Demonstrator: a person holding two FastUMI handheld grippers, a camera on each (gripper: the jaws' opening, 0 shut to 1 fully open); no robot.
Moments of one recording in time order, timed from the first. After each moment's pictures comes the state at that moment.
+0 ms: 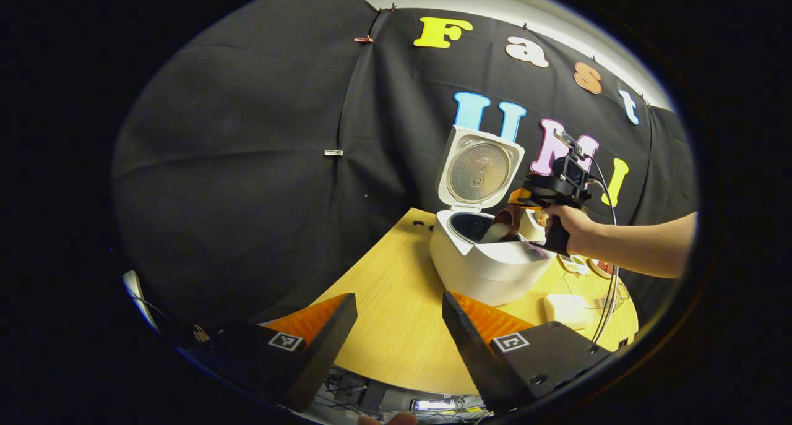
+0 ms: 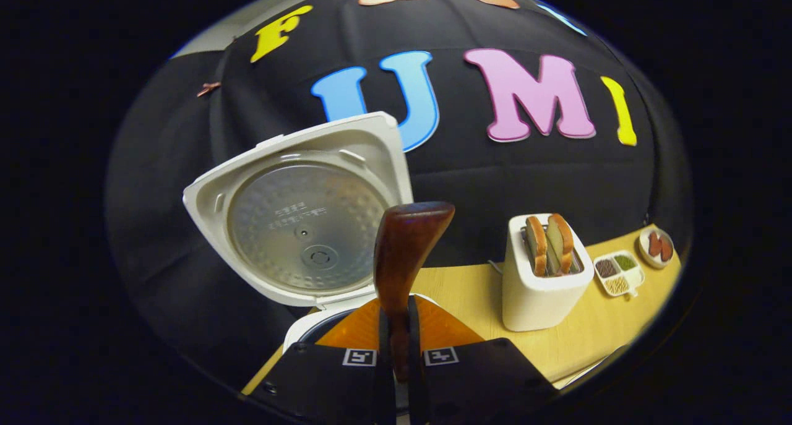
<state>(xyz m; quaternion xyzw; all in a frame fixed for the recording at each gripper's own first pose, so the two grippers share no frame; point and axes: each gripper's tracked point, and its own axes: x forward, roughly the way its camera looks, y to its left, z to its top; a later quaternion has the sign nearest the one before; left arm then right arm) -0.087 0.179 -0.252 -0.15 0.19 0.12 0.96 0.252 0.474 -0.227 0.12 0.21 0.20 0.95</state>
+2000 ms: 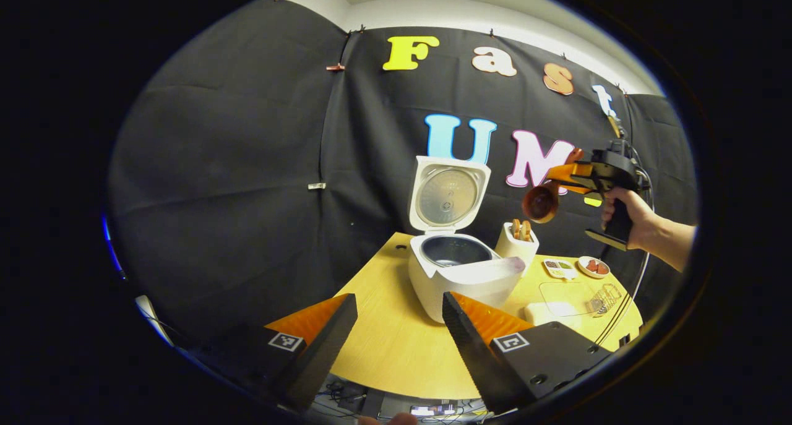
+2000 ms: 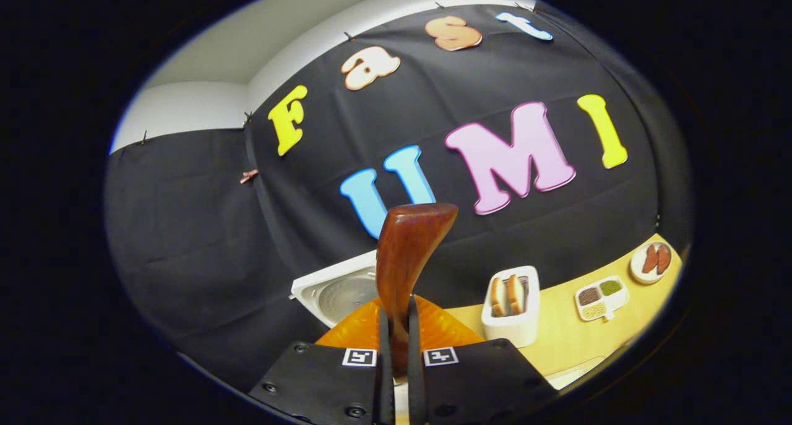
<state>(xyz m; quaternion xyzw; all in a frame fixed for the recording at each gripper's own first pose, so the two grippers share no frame) -0.091 0.122 -0.181 -0.09 0.13 0.09 0.98 0.177 0.264 -0.052 0.27 0.09 0.23 0.93</state>
